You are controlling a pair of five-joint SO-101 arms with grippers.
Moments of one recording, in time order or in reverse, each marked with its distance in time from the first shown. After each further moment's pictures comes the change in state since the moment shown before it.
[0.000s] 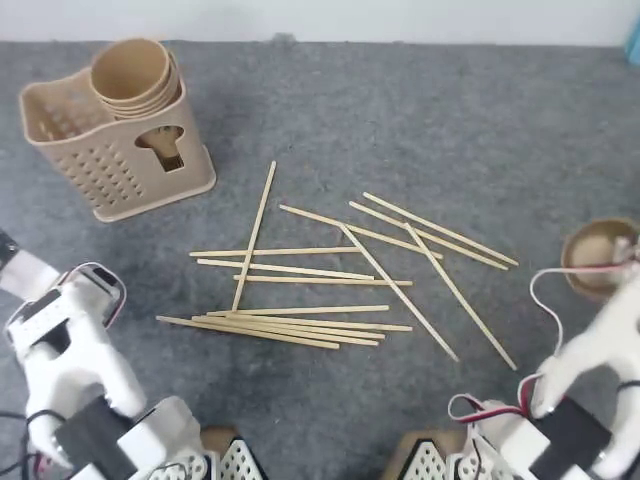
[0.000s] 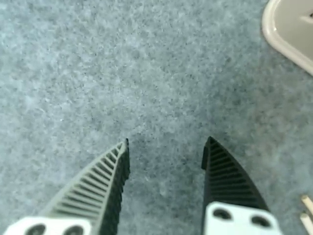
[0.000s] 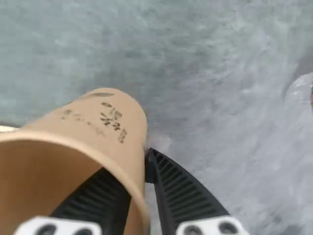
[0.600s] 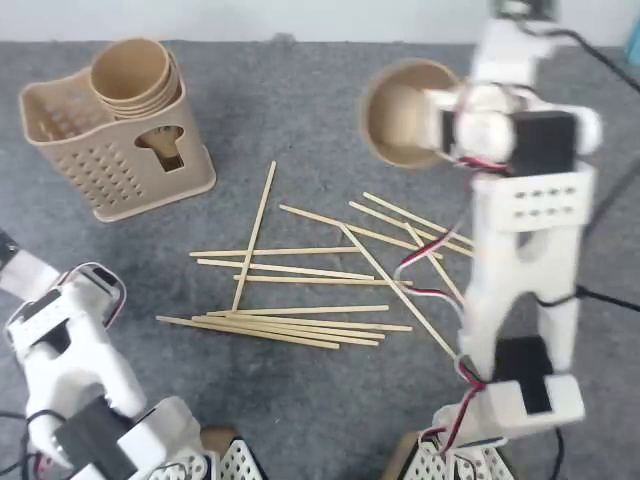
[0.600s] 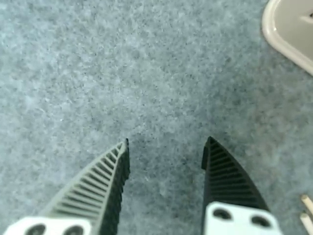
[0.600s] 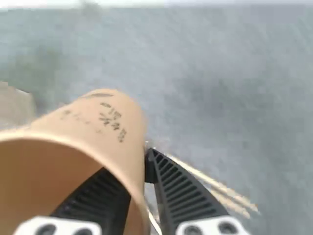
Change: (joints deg) left arm 0.0 0.0 0.0 0.0 0.0; right arm -52.7 17.8 -64.4 29.3 -30.4
